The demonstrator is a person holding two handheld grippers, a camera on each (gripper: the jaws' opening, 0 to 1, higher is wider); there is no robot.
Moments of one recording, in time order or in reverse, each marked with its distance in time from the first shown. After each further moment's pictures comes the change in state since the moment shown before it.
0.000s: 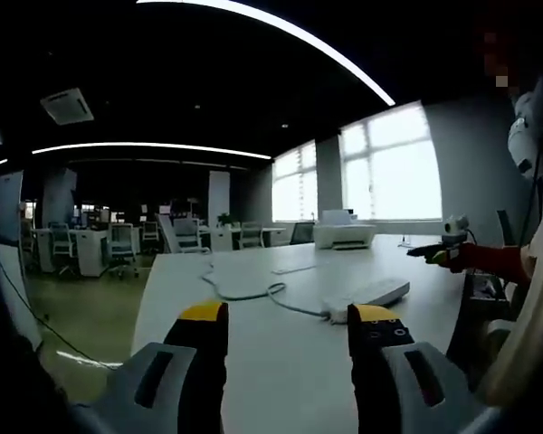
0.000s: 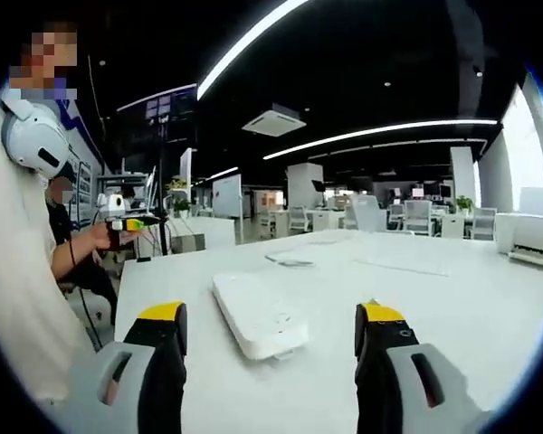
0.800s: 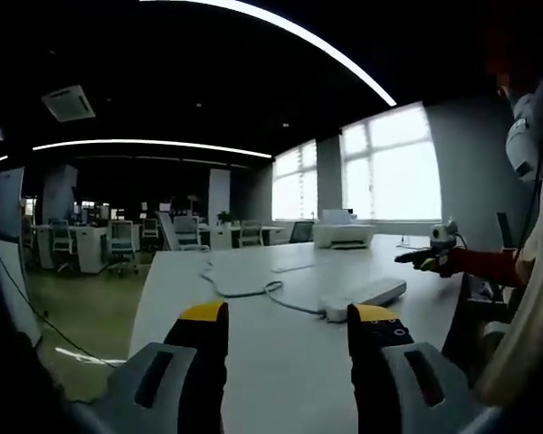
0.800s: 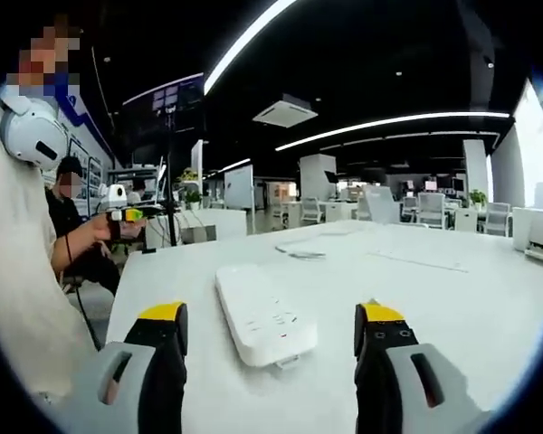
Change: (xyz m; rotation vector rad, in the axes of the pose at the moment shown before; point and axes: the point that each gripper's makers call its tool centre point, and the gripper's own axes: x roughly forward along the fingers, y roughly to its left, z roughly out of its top) left arm -0.006 -0.006 -0.002 -0.017 0.005 -0.003; right arm 0.028 0.003 -0.011 -0.003 0.040 0.068
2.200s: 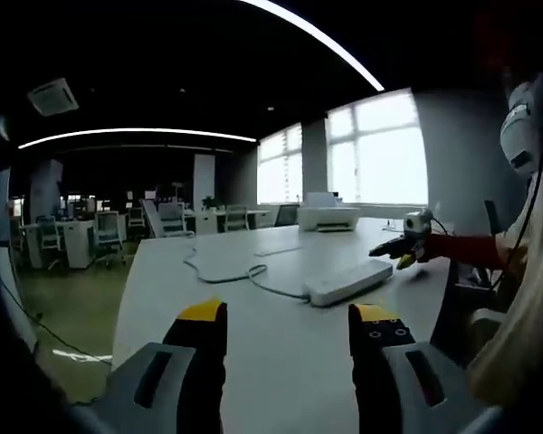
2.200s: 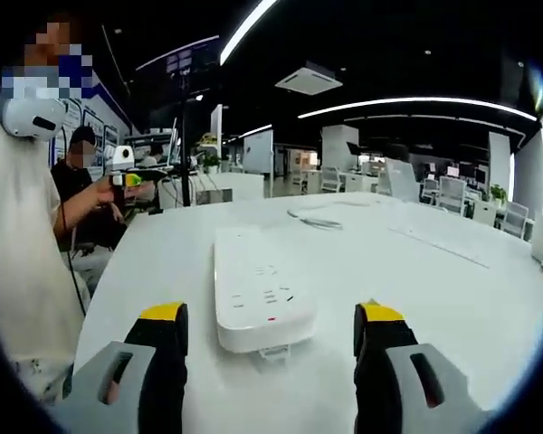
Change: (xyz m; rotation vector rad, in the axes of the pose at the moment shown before) left arm 0.007 -0.016 -0.016 0.017 0.090 -0.071; right arm 0.030 -0.001 -0.028 -0.060 0.173 0.091
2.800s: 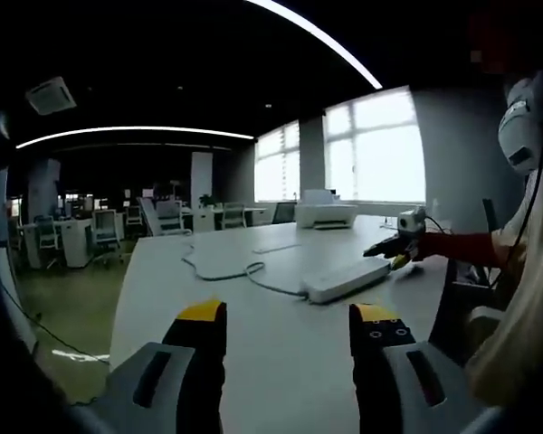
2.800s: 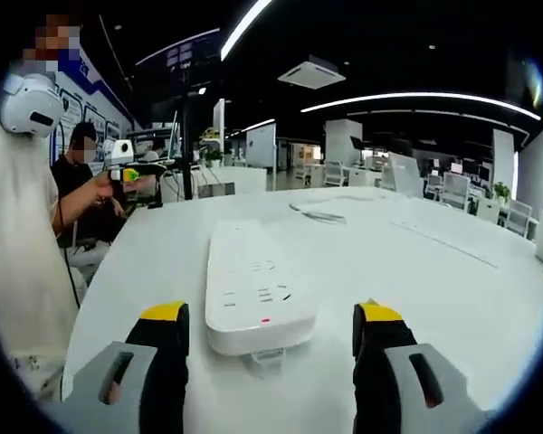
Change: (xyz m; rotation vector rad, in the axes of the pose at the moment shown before) left arm 0.004 -0.003 -0.002 -0.001 0.013 -0.013; right arm 0.008 -0.007 -0.008 -0.003 0.026 0.019
